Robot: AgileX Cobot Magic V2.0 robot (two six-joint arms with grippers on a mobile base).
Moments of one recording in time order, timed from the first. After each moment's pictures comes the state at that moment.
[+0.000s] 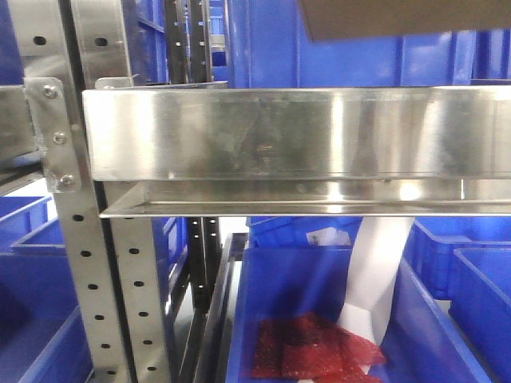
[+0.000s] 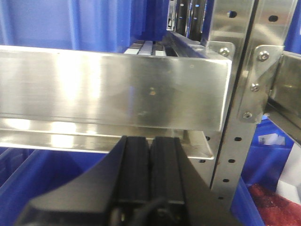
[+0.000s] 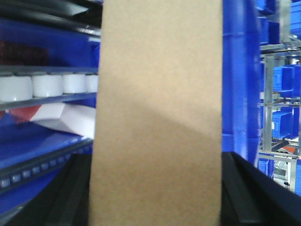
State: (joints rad) left arm -0.03 -0.01 0.03 -0.08 0.12 0.05; right arm 0.39 1.19 -1.15 -0.23 0.60 -1.04
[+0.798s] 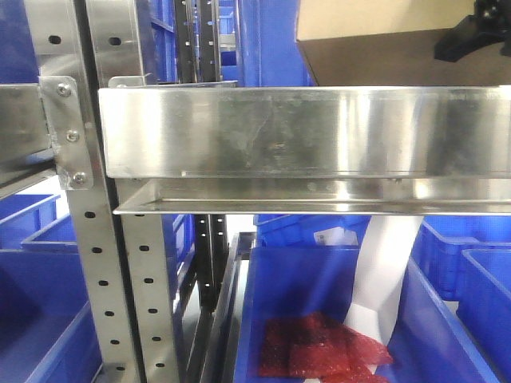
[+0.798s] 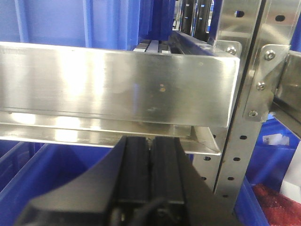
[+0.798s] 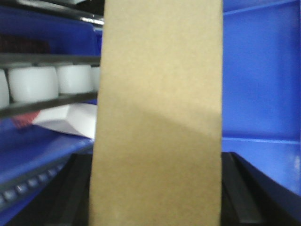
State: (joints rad) left arm -0.03 -0.01 0.03 -0.08 0.12 0.05; right arm 0.29 1.33 -1.00 -0.16 0.30 -1.03
